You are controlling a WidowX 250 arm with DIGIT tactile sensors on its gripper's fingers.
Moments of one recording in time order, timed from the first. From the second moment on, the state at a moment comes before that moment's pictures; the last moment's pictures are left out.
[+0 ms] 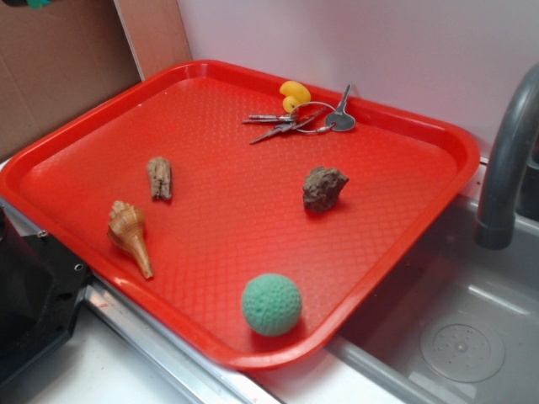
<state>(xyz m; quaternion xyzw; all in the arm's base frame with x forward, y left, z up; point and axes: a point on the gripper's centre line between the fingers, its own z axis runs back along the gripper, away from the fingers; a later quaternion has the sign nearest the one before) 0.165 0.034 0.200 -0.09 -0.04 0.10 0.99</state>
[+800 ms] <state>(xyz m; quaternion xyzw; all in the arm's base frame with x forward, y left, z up) 0.192 -0.017 0.214 -0.05 -0.05 0.02 1.00</state>
